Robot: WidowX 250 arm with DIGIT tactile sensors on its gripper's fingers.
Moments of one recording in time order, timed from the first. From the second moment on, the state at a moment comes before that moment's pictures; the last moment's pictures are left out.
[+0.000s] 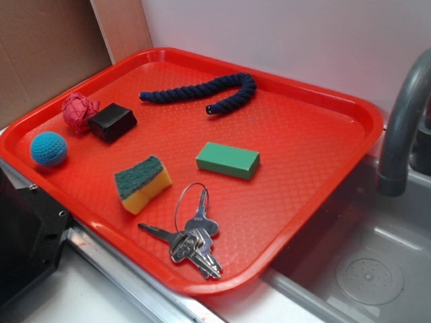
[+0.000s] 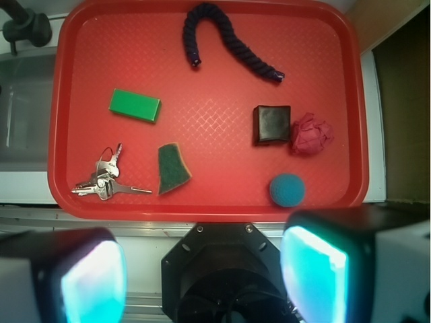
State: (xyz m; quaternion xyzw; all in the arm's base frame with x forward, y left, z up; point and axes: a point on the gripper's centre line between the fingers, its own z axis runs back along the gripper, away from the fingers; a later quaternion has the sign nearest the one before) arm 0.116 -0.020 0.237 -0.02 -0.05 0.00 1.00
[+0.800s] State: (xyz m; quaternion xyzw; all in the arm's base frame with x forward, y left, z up) arm 0.131 -0.088 0.198 -0.05 -0.02 0.07 1.00
